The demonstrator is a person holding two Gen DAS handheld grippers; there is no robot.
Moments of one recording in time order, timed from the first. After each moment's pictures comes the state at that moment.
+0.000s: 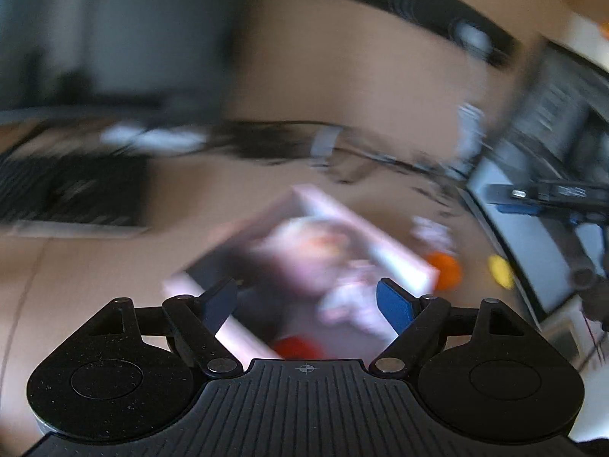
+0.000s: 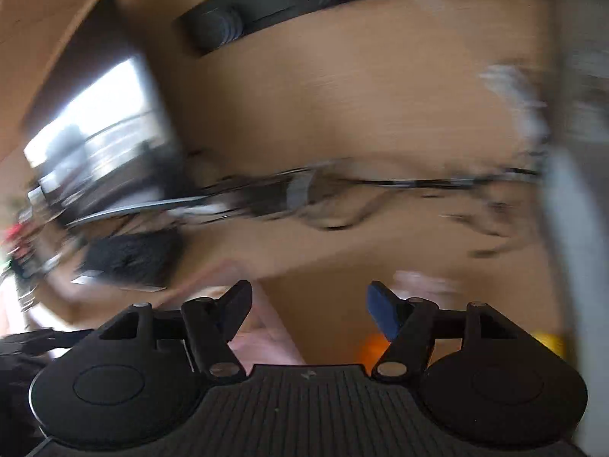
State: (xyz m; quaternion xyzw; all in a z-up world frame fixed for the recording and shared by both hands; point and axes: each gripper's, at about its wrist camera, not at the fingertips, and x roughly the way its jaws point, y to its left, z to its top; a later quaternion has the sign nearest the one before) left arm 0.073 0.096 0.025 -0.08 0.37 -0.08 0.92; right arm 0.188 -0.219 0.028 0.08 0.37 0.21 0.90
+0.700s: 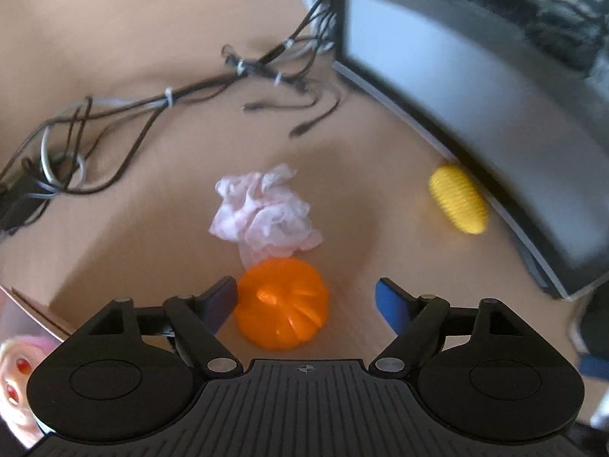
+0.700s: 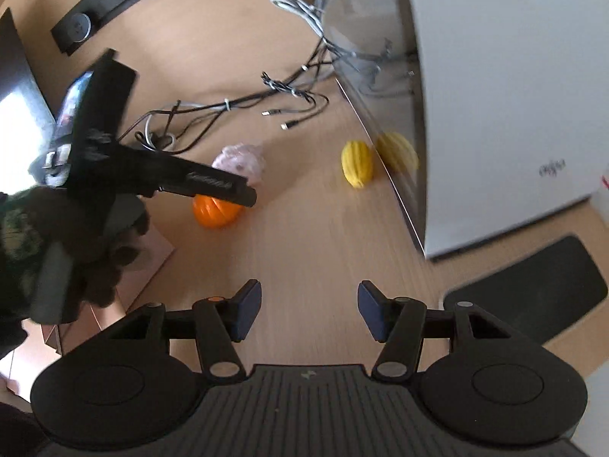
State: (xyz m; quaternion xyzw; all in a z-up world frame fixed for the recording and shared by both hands) left arm 0.229 -0.136 -0.076 0.12 0.48 -0.14 0.86; right arm 0.051 -0.316 -0.055 0.15 0.42 0.05 0.90
